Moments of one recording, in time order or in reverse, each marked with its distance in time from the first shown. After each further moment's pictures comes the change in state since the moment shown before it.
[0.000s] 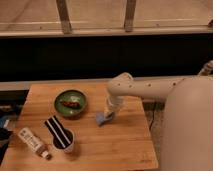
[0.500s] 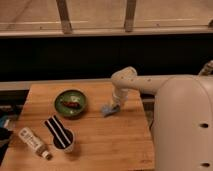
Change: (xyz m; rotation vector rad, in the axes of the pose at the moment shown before) arm -0.029 -0.055 0.001 0.047 -0.012 0.156
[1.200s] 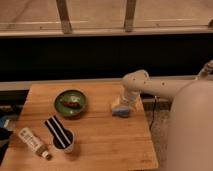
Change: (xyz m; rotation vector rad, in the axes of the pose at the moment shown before) arm 0.022 -0.023 -0.009 -0.049 -0.006 0.051
